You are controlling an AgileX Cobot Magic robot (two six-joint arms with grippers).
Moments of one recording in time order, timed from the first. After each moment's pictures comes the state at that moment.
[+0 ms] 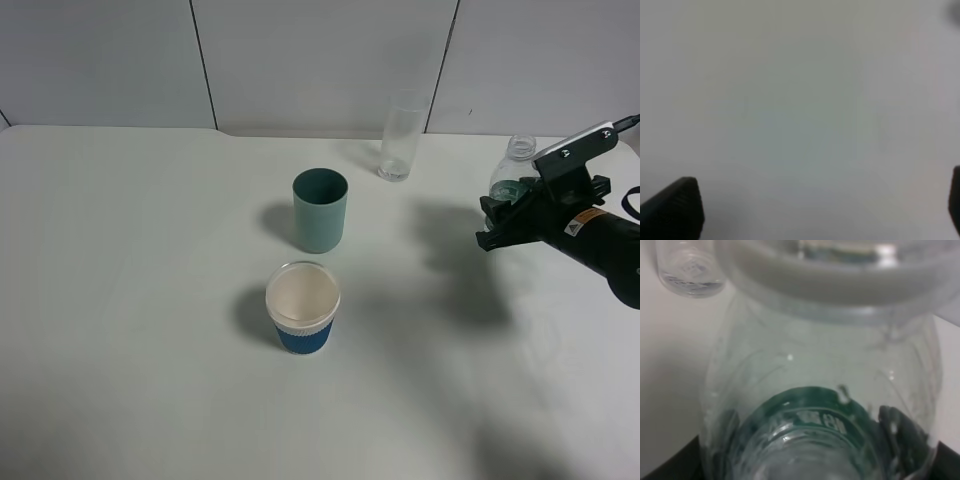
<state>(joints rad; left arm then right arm) 0.12 0.13 -0.52 -0.12 1.06 0.20 -0.01 1.91 -0.44 -0.19 -1.02 -0.36</state>
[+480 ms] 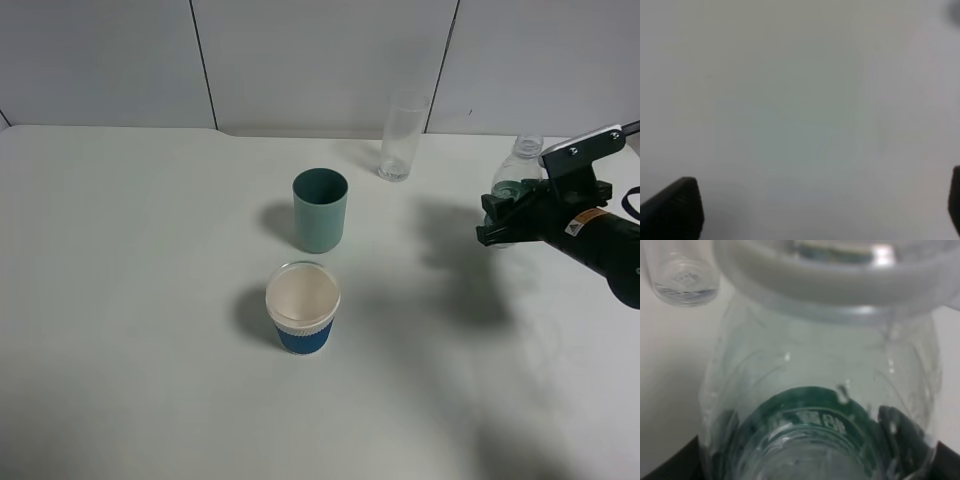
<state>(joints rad) 0.12 0.13 -0.52 -0.12 1.06 0.20 -0.01 1.91 -0.44 -0.17 -1.02 -0.28</state>
